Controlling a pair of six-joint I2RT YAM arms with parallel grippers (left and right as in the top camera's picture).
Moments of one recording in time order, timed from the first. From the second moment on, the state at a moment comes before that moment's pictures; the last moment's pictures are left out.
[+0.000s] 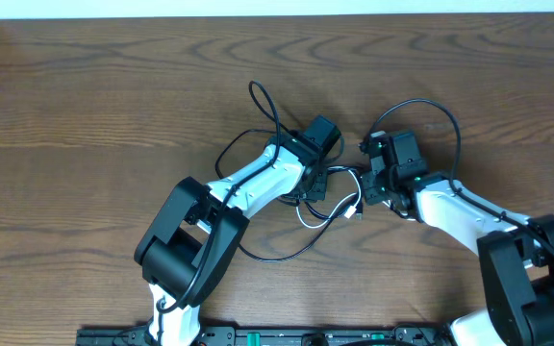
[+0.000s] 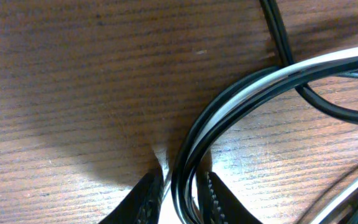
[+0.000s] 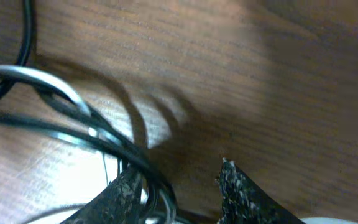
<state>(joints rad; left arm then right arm) -0.66 1.99 1.28 -0.71 0.04 -0.51 0.34 1.68 0.76 -0.15 -0.06 0.04</state>
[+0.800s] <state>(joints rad) -0.60 2.01 1.30 -0.96 -0.24 -0.59 0.38 1.75 0.80 -0.13 0.16 0.13</state>
